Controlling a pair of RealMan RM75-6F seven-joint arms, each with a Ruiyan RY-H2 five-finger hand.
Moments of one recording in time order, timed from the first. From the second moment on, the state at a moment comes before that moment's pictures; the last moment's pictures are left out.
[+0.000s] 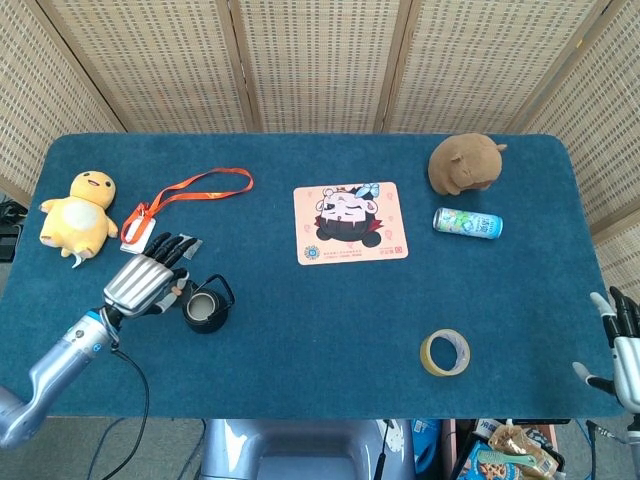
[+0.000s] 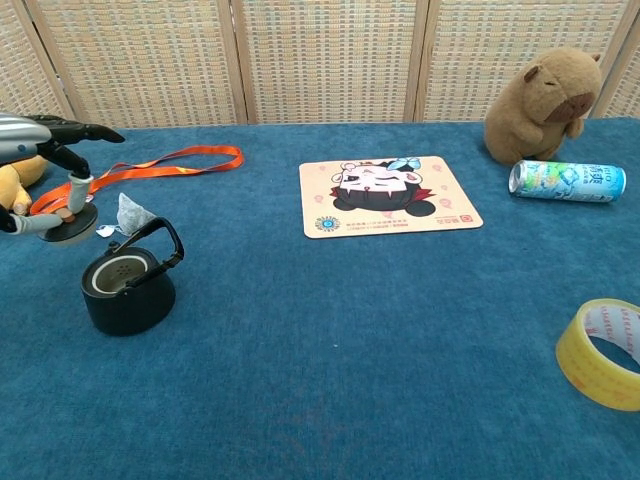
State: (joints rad) left arm -0.63 -1.18 0.00 -1.49 1.49 0.99 0.10; right arm 0.02 -1.07 0.09 -1.61 -1.40 1.47 -0.05
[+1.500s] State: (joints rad) left arm -0.25 -1.18 0.00 -1.61 1.42 1.50 0.15; right arm 0.02 -1.09 0.09 -1.60 -1.44 1.52 -0.07
